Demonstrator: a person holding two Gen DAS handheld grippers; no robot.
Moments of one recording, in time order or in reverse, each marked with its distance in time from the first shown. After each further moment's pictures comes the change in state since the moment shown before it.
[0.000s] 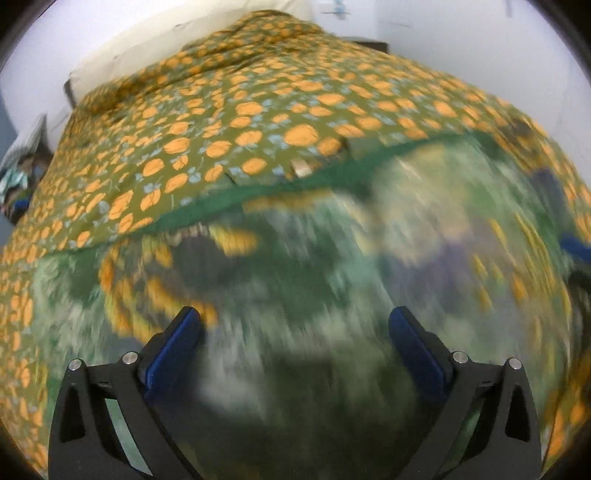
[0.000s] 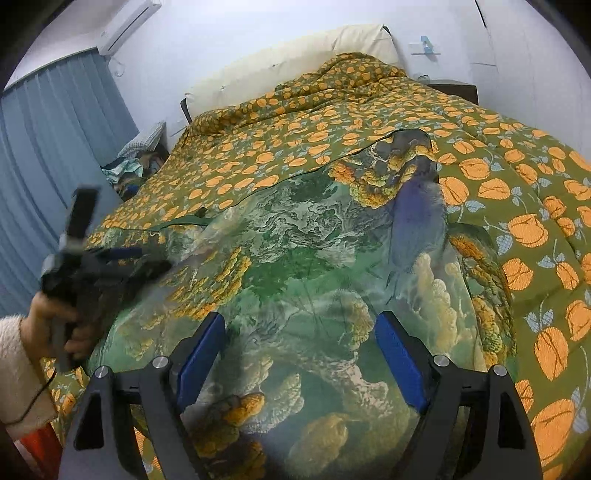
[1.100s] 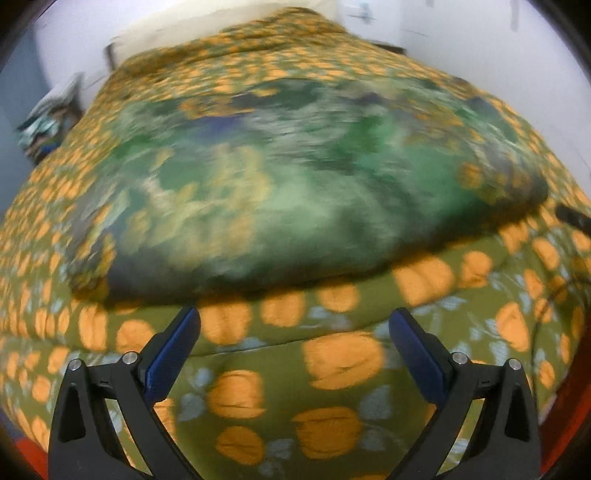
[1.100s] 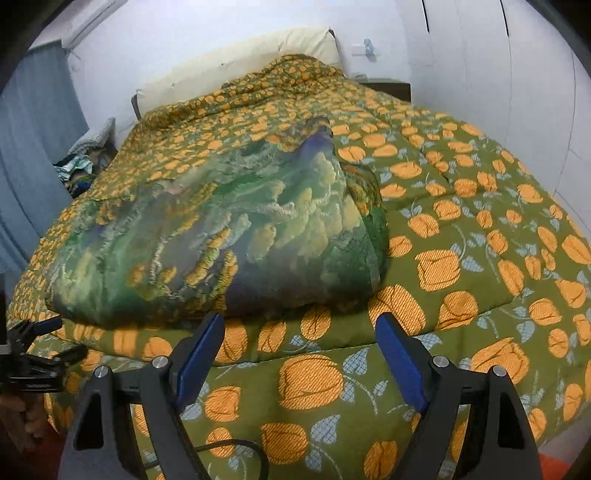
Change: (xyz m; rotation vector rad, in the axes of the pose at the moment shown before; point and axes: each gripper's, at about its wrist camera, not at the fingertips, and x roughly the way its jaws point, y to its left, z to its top) left arm -0.086 -0.013 -0.146 -0.180 0.002 0.041; right arm -0.100 0.003 -0.084 0.066 0.047 -0.262
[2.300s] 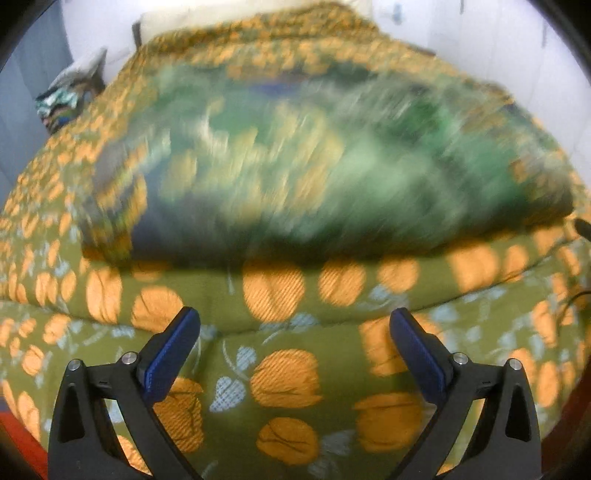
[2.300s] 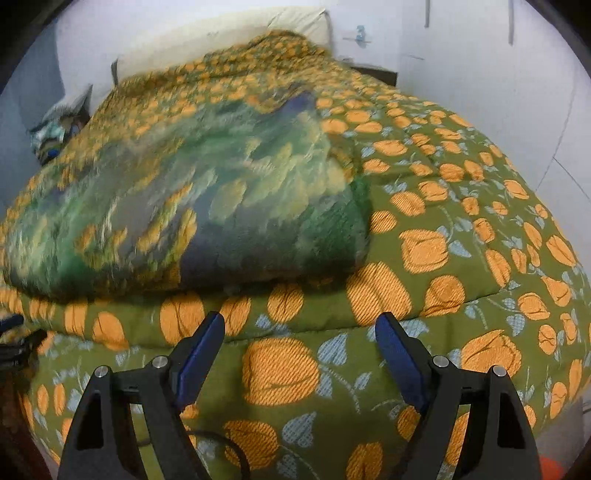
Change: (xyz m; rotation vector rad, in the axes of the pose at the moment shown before) left arm 0.001 0.009 -0.018 -0.060 -0.006 0.010; right arm 0.007 -0.002 -0.004 -0.032 0.015 -0.145
